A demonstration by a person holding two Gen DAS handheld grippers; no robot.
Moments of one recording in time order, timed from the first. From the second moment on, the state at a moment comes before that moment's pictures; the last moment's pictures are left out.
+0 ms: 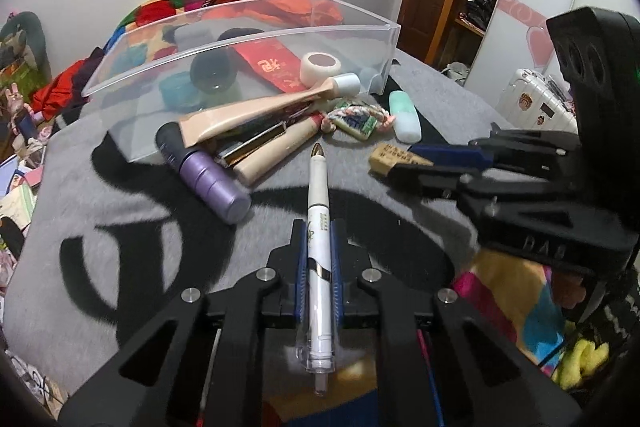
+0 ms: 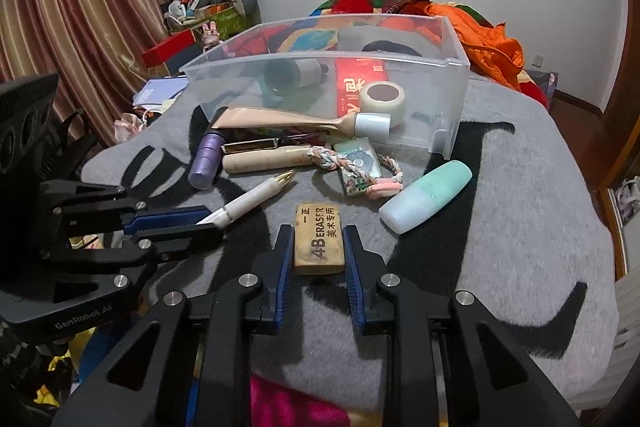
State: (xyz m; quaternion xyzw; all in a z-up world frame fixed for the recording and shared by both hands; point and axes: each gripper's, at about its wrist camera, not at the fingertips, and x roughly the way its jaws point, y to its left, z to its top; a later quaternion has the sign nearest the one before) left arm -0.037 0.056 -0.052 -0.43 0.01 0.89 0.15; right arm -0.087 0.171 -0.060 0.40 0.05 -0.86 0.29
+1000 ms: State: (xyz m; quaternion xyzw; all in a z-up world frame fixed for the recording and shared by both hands) left arm -0.055 0.013 0.033 -0.31 -0.03 0.95 0.07; right arm -0.113 0.173 0.025 0.30 0.02 -0.91 0.27
